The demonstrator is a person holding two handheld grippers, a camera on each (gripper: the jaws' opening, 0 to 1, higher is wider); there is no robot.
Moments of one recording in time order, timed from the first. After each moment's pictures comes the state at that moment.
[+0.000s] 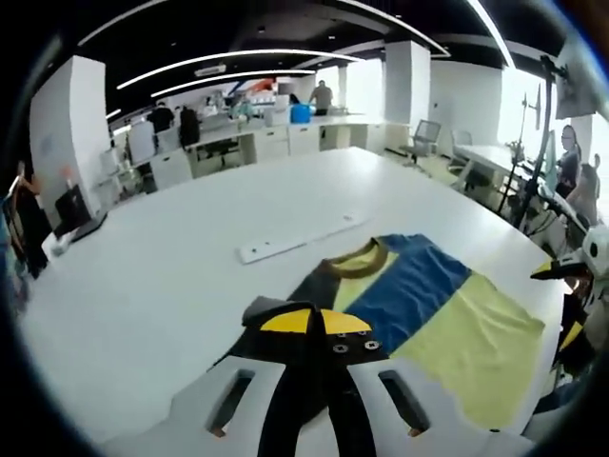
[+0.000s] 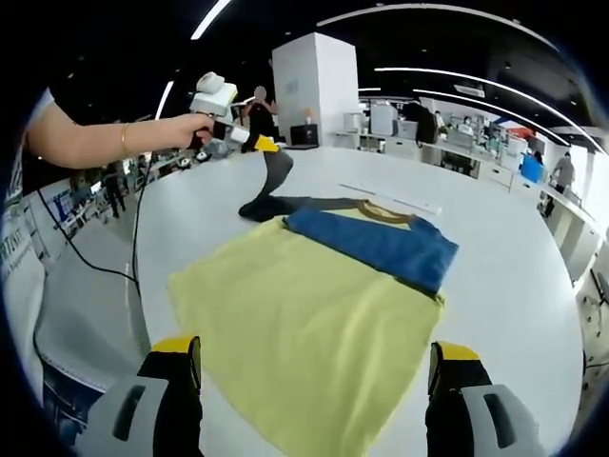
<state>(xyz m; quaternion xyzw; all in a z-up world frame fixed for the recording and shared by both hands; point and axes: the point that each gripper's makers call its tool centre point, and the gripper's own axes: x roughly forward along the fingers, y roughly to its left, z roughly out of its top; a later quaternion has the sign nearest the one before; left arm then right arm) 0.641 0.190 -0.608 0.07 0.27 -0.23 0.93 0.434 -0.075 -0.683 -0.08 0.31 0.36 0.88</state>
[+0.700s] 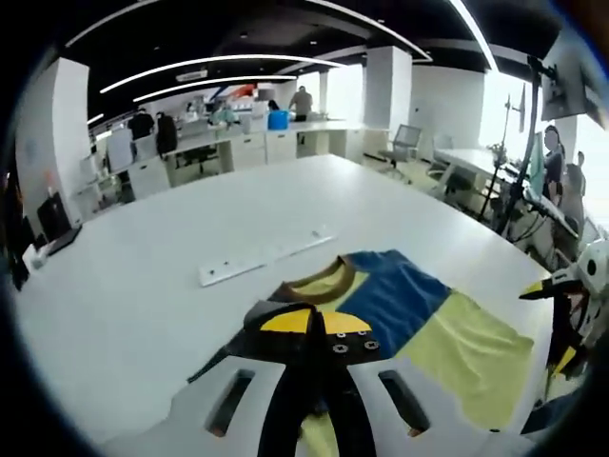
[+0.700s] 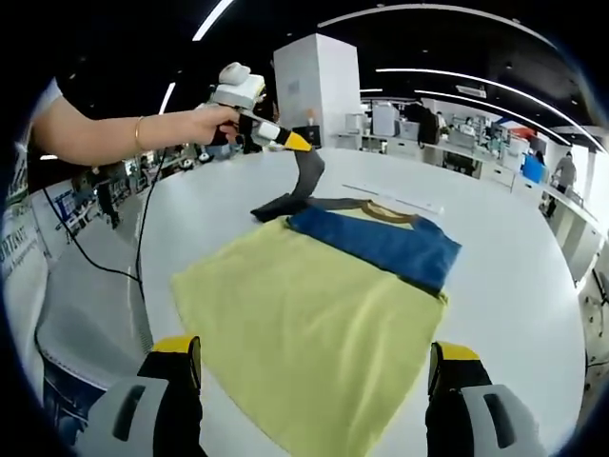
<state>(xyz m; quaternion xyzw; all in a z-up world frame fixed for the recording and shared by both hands) 0.651 0.124 -0.607 0.06 0.25 -0.28 0.92 0.430 -0.076 -0.684 -0.08 0.30 0.36 0.88</state>
